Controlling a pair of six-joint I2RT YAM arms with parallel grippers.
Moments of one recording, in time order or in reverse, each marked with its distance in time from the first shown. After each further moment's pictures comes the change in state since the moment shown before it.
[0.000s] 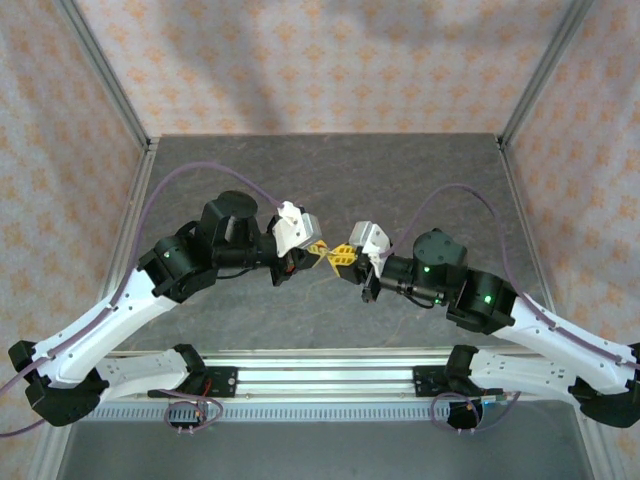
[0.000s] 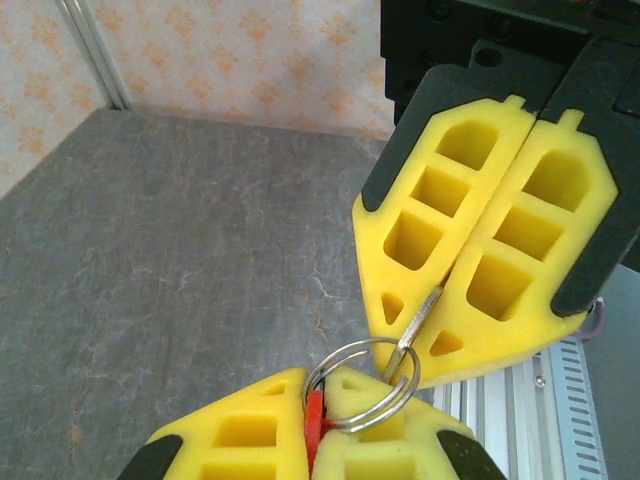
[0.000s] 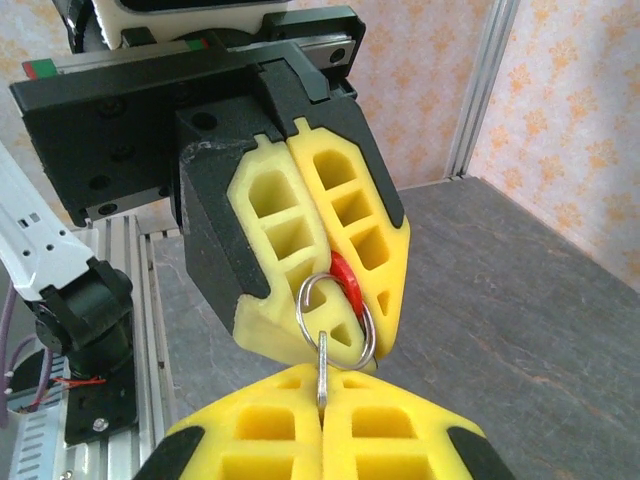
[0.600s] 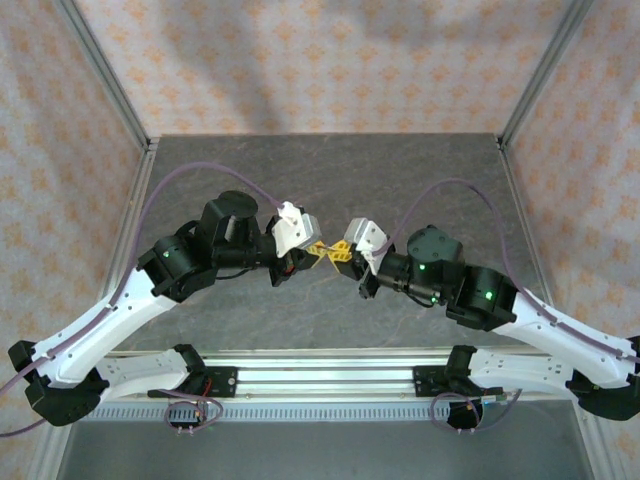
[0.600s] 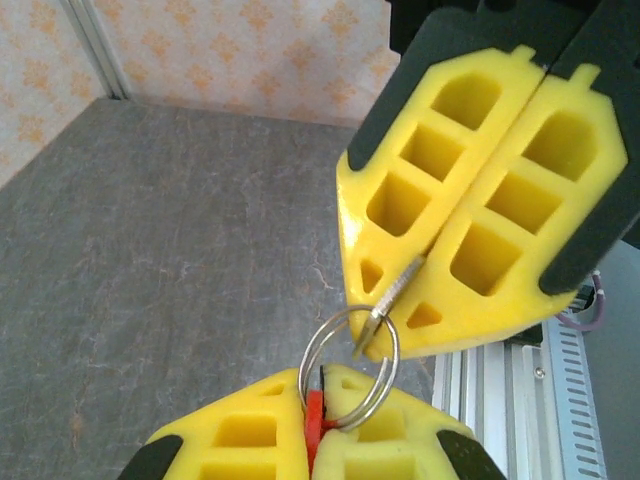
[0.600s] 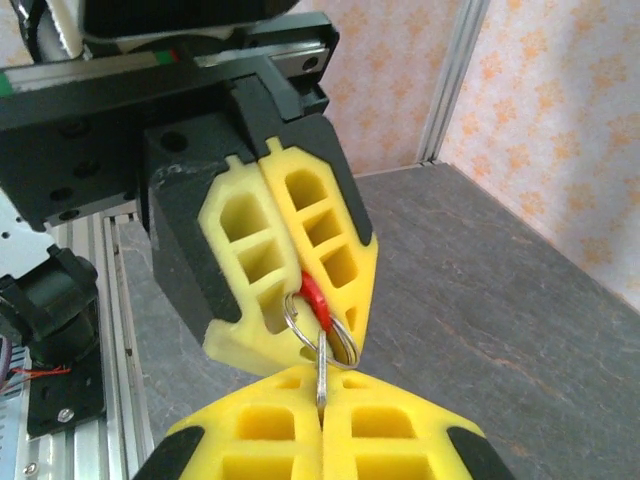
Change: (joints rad) left arm 0.000 0.003 0.008 -0.026 0.001 0.003; right arm 0.033 0.039 0.080 -0.079 0.108 -0.023
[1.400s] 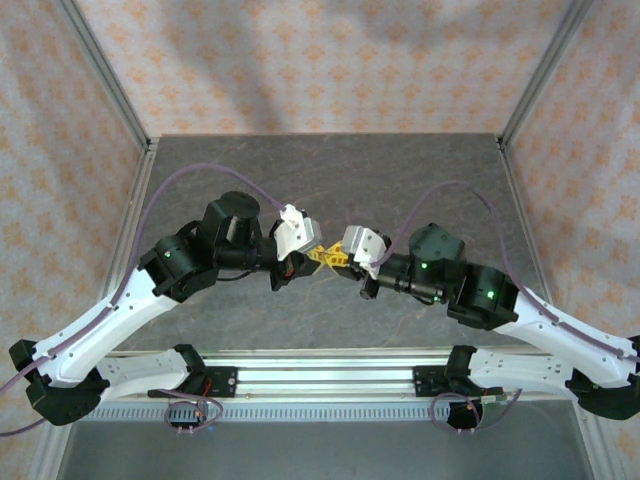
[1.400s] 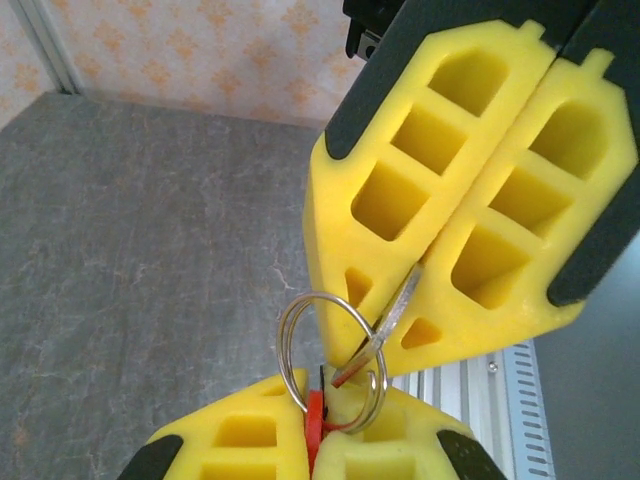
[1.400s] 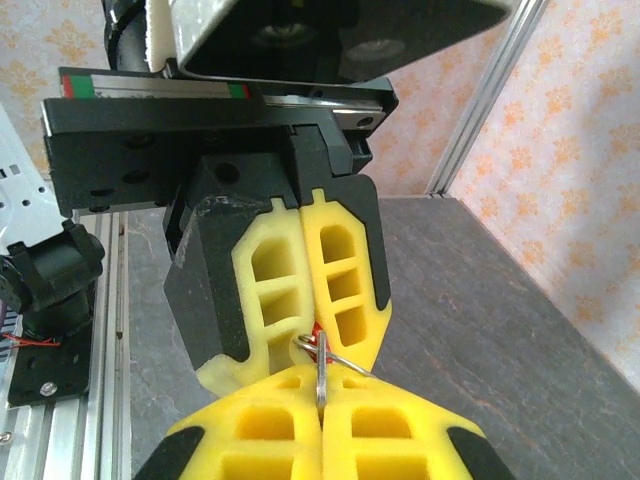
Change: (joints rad) left arm 0.004 0.002 0.000 -0.011 0.083 -0.028; right arm 0.001 0.003 0.016 0.000 -0.072 -0.163
